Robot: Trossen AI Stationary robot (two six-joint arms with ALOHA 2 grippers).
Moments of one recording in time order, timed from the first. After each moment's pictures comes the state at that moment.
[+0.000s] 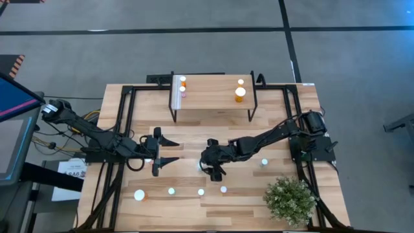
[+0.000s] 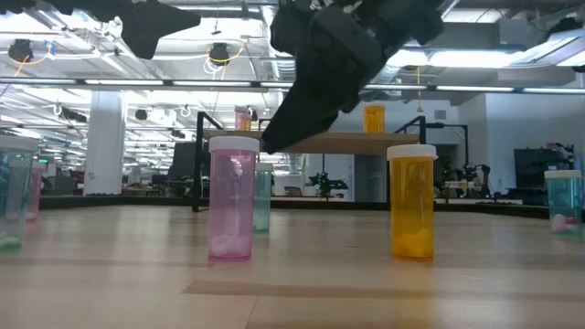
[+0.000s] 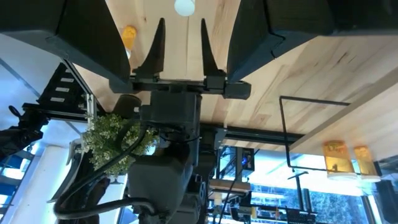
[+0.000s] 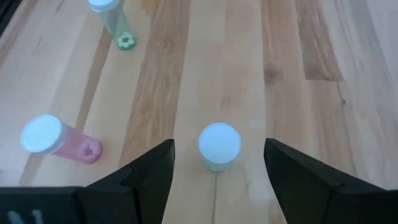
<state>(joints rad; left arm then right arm) -0.45 0.90 0.44 0.33 -0.49 -0.19 0.19 1.88 1.21 -0.08 0.06 0.12</state>
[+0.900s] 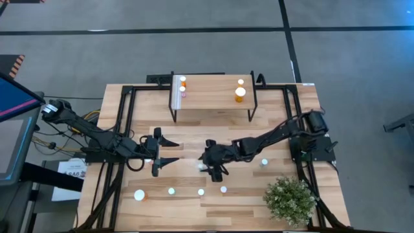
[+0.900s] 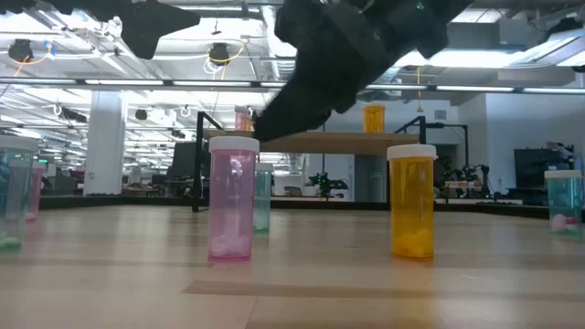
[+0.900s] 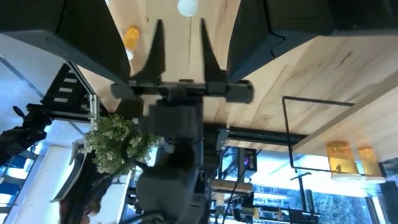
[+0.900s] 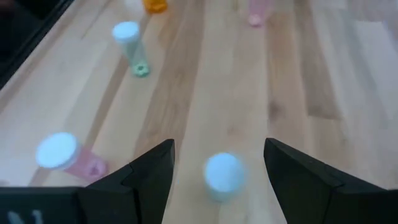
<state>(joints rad) -0.45 0.90 0.44 0.33 -0.48 -0.19 0.19 1.87 1.13 0.12 0.03 0.05</state>
